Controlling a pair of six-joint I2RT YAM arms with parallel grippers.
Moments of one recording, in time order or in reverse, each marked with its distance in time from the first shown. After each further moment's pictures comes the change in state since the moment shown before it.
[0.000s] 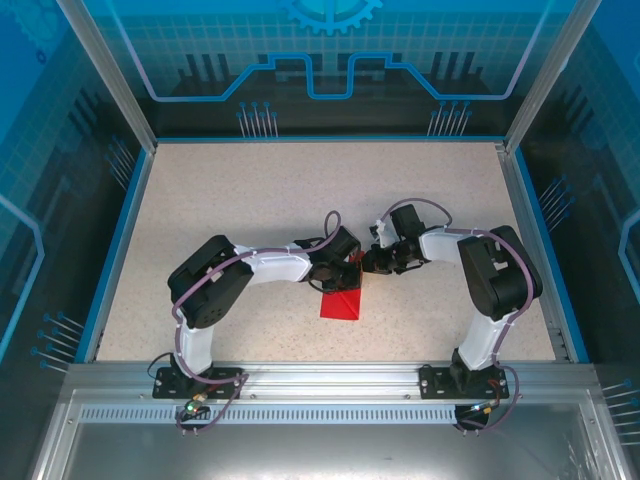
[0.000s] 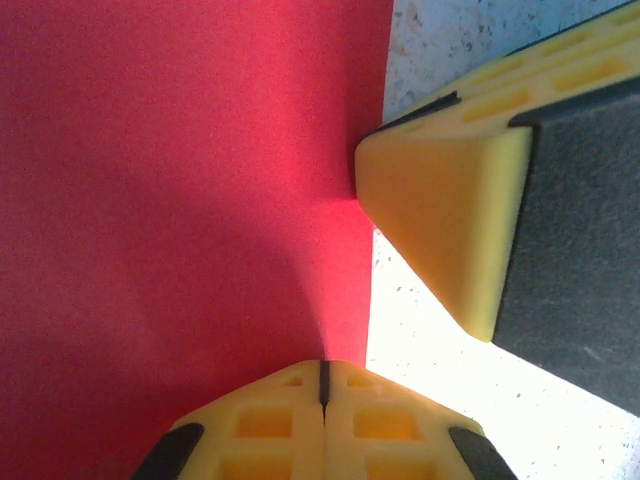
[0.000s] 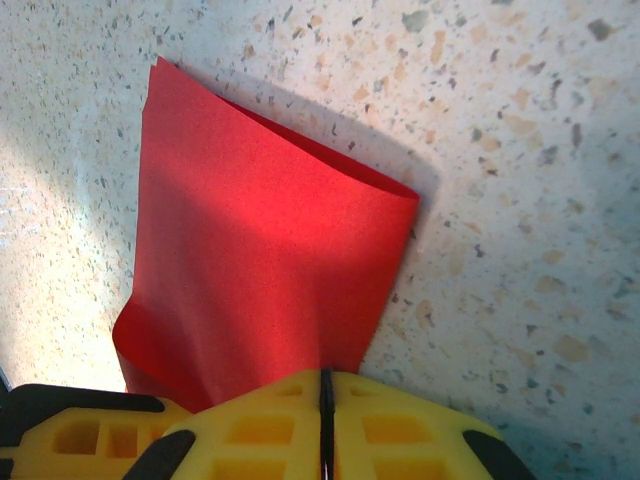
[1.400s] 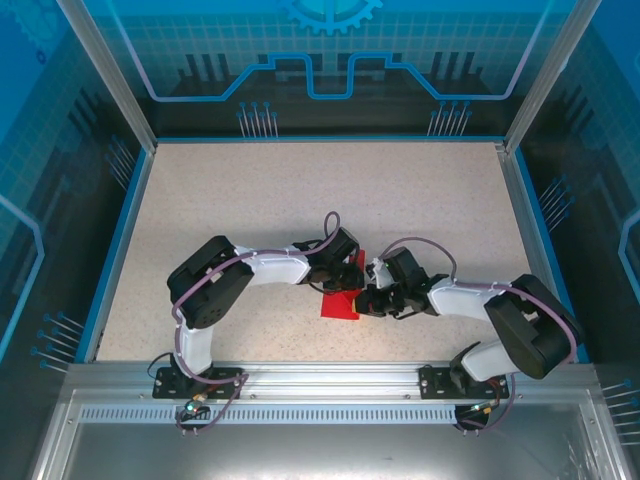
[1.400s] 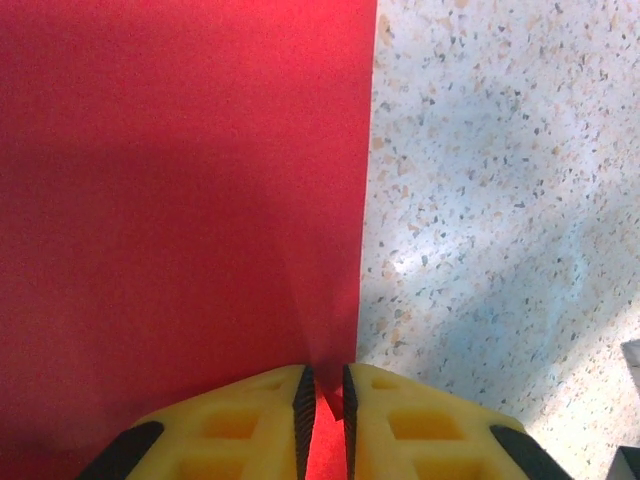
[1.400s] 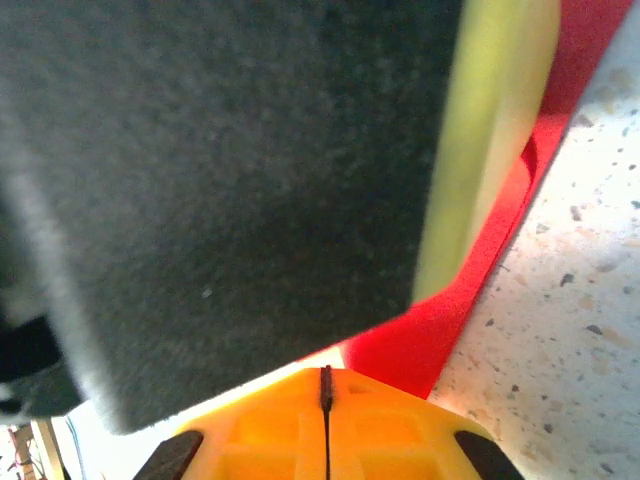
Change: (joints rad) left arm 0.001 -0.003 -0.037 0.083 0.005 -0.005; right arm 0.255 -0.368 -0.421 0.250 0.018 0.377
